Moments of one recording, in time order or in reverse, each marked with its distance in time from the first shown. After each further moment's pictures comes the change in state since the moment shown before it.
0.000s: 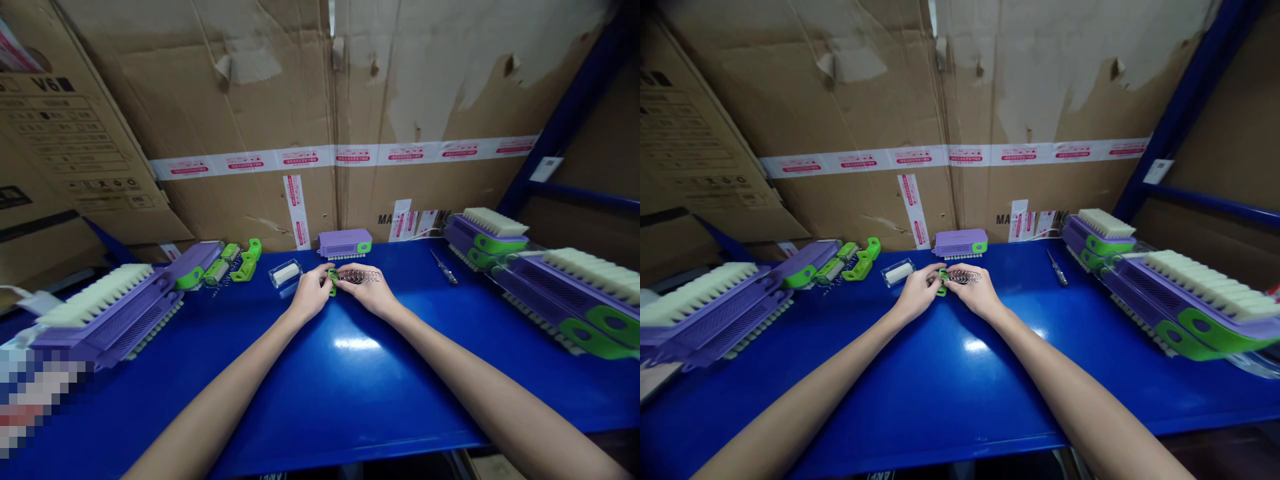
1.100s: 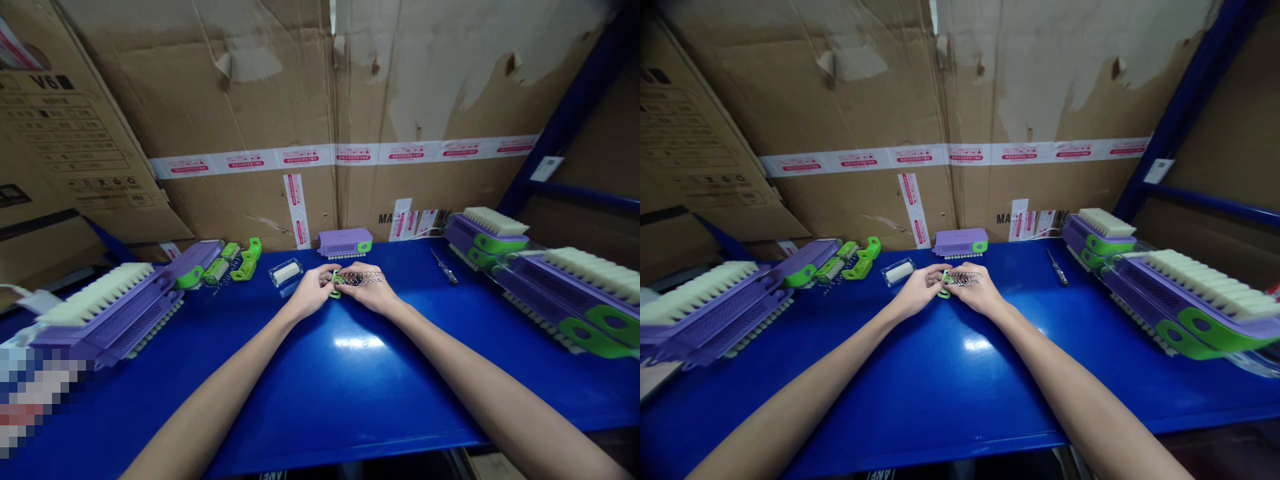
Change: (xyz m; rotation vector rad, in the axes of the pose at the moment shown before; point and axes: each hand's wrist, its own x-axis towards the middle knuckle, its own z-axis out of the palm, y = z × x) left_hand 0.000 0.005 -0.006 -0.381 -0.209 -0.098; right_hand 0.002 -0.002 -0.007 -0.309 -0.021 -0.197
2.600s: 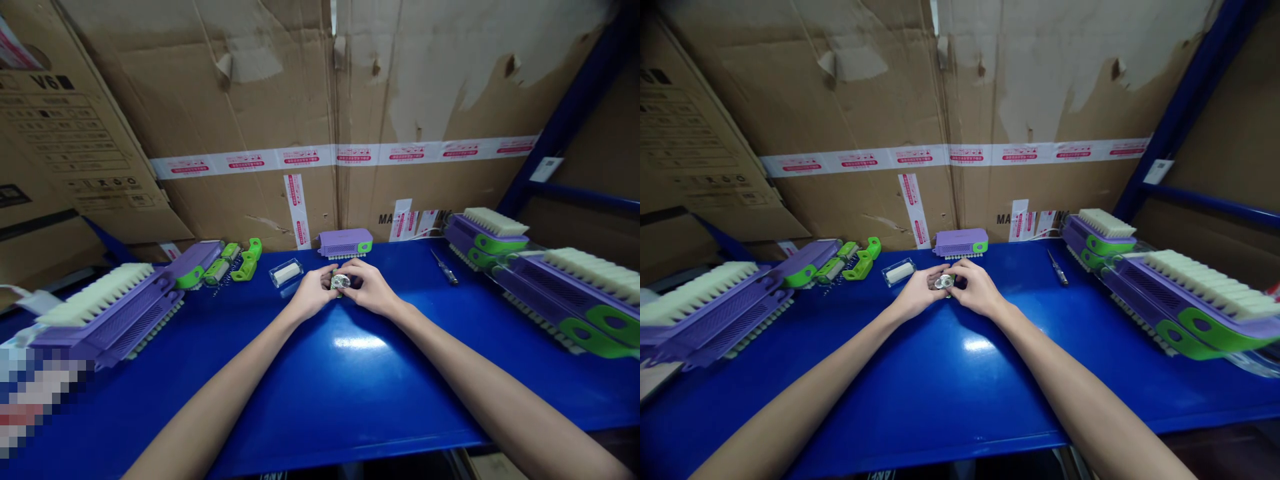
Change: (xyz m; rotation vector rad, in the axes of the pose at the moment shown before) left_hand 0.001 -0.006 0.002 -0.147 -0.002 -0.031; right_hand 0.000 0.001 -0.003 -0.076 -0.087 -0.170
